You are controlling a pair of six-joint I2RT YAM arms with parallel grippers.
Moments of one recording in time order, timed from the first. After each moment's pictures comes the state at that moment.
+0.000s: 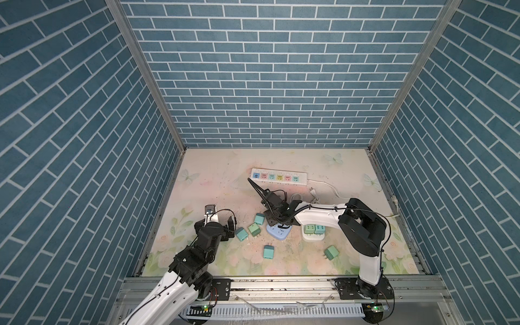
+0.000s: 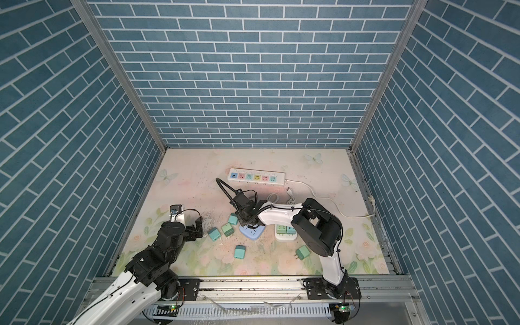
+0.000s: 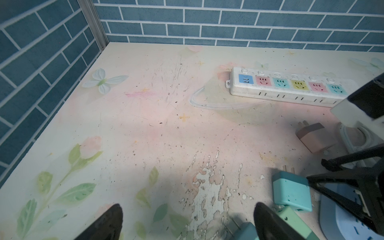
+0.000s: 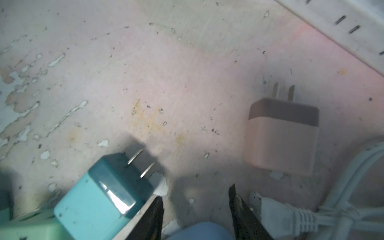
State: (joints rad) left arm -0.59 0.42 0.31 -0.46 -0.52 -0.36; right arm 1.04 1.94 1.21 -0.30 0.21 0.36
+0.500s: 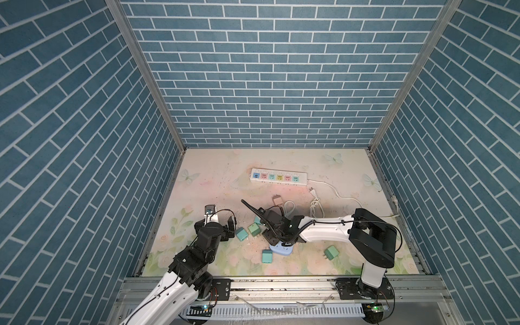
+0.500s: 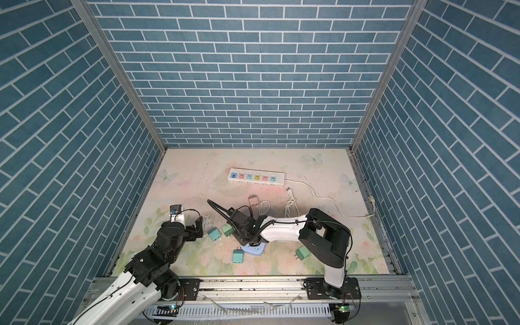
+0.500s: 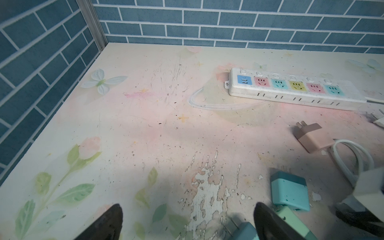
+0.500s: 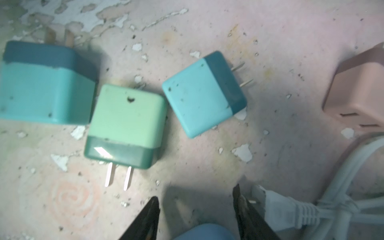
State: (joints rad) left arm -0.59 0.42 0.31 -0.46 -0.52 -0.36; right arm 1.18 1.81 1.04 -0.28 0.18 0.23
